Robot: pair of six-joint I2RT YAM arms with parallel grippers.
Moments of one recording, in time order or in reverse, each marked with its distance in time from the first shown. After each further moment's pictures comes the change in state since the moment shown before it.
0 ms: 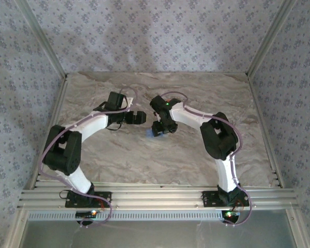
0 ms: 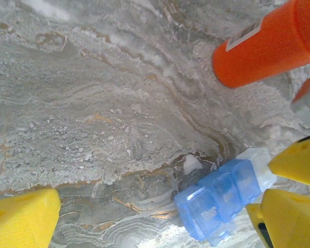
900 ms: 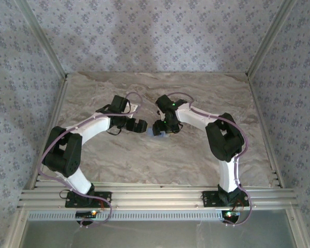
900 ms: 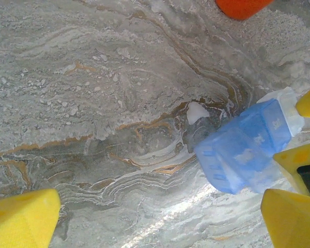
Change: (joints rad) left arm -0.053 -0.003 -0.008 -0.134 -0.037 0.147; right arm -0.046 -0.069 -0.093 0.080 -0.088 0.039
